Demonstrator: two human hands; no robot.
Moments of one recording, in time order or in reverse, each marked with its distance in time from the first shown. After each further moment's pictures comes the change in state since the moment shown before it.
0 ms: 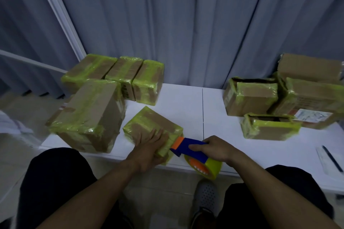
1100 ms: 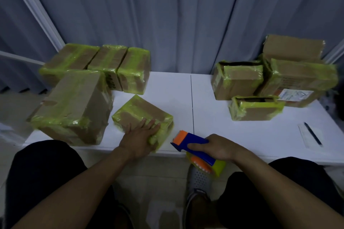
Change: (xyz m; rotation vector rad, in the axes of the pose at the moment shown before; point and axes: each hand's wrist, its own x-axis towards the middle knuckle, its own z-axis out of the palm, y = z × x) left_hand 0.011 0.007 -0.001 0.141 -0.100 -0.043; right_hand -0.026 0.051 0.004 -0.053 -0.059 0.044
